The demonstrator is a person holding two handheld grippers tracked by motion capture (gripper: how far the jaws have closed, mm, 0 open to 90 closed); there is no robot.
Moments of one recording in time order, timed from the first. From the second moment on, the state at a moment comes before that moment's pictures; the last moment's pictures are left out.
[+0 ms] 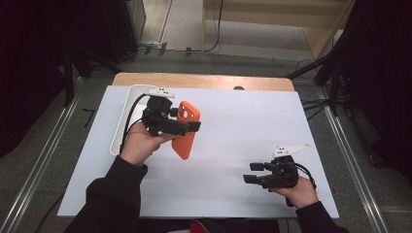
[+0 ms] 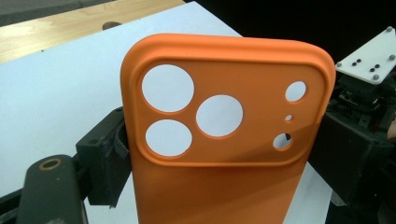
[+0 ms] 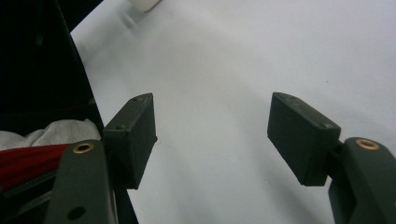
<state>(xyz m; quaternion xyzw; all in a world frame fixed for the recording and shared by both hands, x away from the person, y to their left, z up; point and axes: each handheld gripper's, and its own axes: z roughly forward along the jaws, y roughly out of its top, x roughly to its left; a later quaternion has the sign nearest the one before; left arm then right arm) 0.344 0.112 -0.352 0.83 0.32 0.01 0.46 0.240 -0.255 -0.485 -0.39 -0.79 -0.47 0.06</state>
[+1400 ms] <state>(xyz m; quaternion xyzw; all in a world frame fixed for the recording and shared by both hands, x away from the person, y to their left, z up) 0.348 0.153 -0.330 0.81 0.35 0.04 0.46 0.240 -0.257 -0.486 -0.40 -0.79 -0.47 0.06</state>
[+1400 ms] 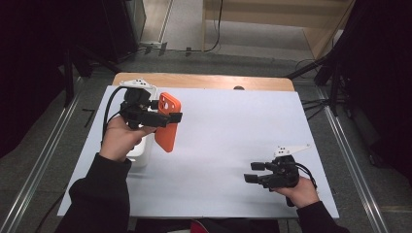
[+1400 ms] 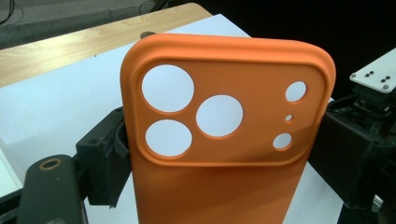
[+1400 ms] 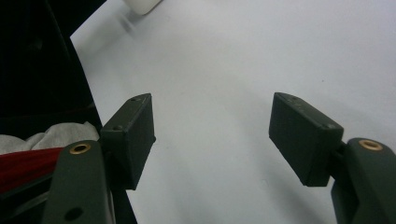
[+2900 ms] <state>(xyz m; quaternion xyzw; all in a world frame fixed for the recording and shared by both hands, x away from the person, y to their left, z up) 0.361 0.215 -0.323 0.77 0.43 0.11 0.46 0.241 -0.257 -0.486 -0.40 -0.79 -0.47 0.06</state>
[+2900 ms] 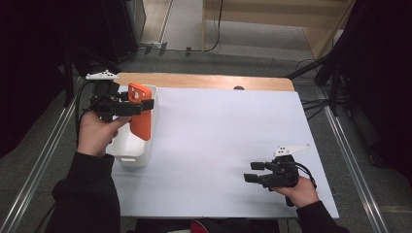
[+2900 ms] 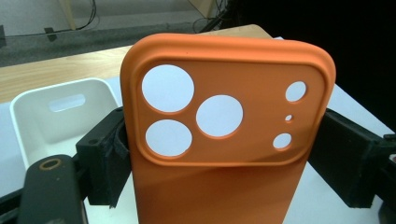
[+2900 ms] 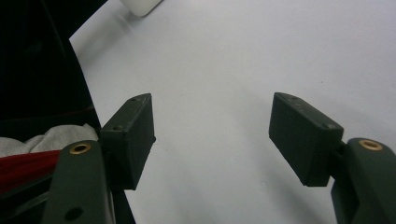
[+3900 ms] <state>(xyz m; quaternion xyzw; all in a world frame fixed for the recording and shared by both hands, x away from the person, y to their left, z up) 0.401 0.219 -0.328 0.72 0.49 0.16 0.46 0.241 -0.258 -0.487 -0.40 -0.78 -0.47 0.06</state>
